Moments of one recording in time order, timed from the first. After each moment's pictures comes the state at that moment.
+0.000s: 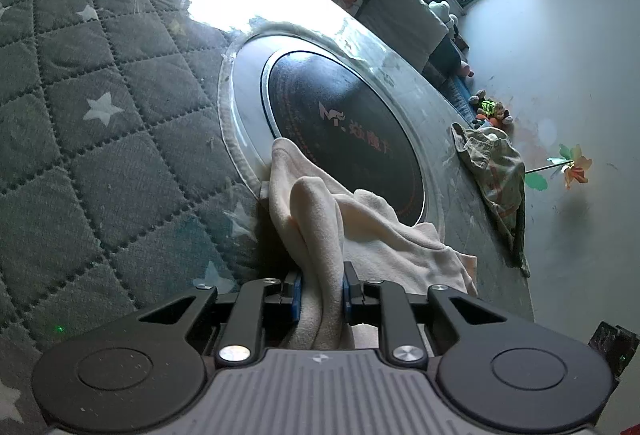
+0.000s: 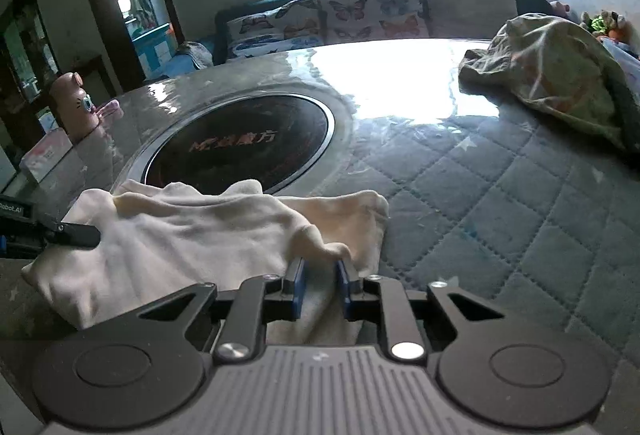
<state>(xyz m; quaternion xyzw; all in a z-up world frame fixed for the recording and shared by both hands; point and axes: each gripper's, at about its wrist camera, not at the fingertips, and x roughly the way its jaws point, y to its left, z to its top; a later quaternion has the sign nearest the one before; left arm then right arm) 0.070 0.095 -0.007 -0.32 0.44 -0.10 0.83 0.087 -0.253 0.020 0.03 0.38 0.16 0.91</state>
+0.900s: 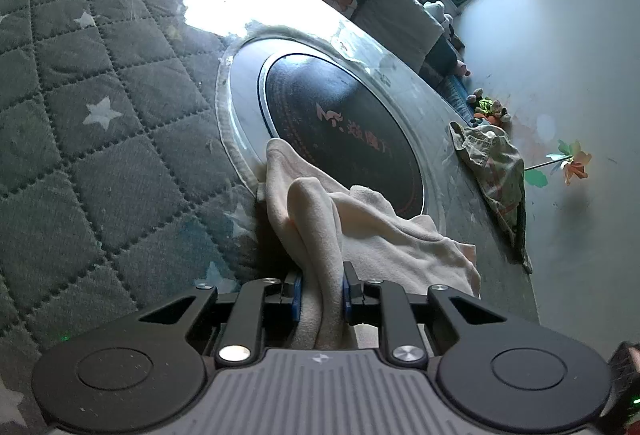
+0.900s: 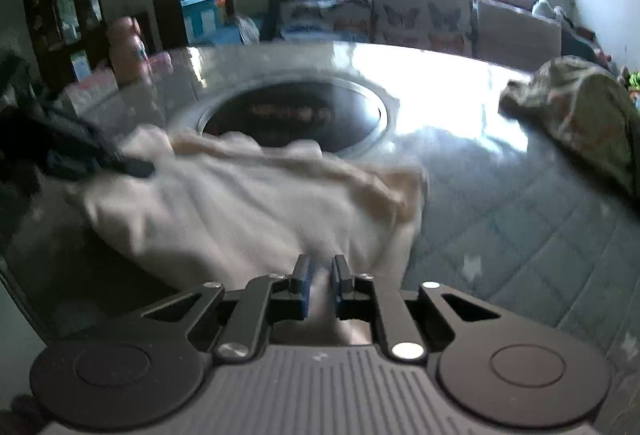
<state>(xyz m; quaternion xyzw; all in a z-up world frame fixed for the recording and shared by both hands) 0.065 0.093 -0.007 -0.31 0.43 -0.11 0.84 0.042 -0.232 0.027 -0.06 0.37 0.20 0.90</state>
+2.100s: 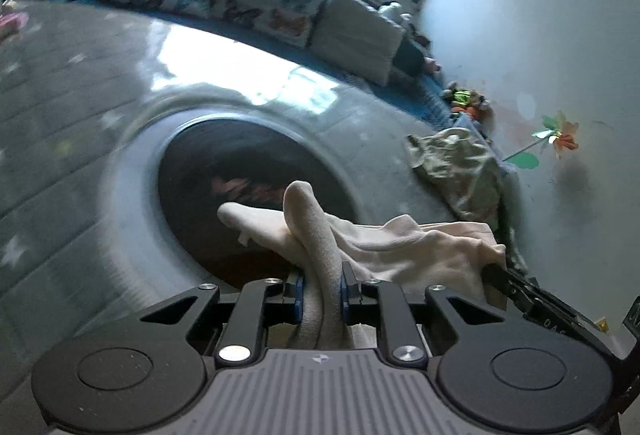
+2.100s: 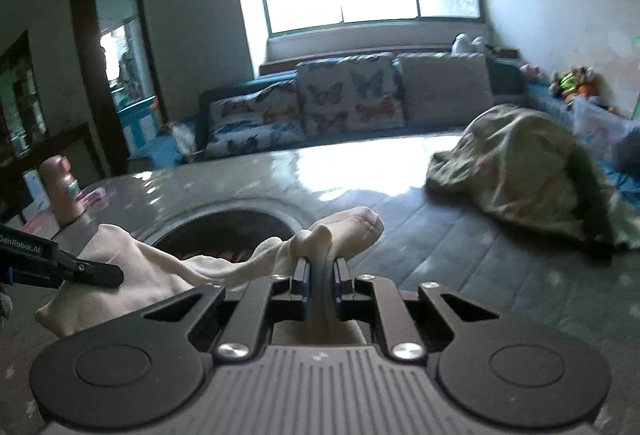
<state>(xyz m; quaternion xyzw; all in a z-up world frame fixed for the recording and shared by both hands) 0.120 0.011 0.060 -0.22 0.39 -0.14 0.88 0.098 -0.274 0.078 0.05 0.27 0.11 0.96</state>
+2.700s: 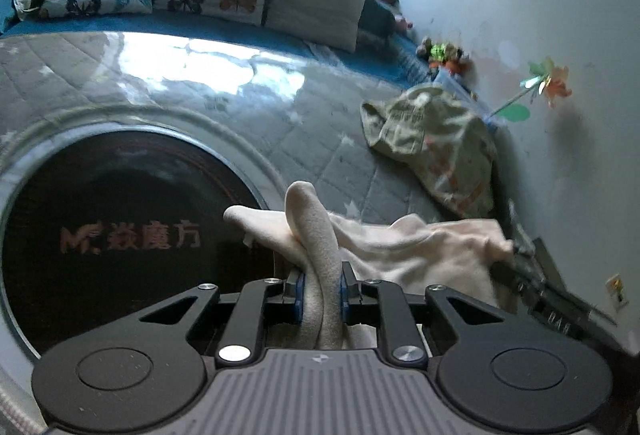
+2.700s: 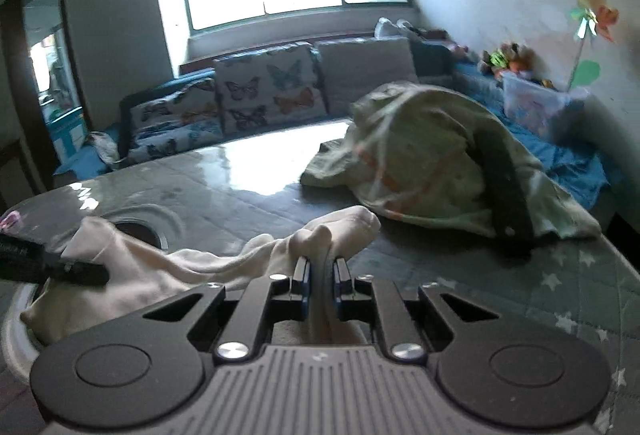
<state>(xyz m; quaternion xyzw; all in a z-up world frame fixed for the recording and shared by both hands) 0.209 -0.097 0.030 -0.15 0.43 -0.17 0.87 0.152 -0.365 0.045 0.07 0.30 0.01 0.95</state>
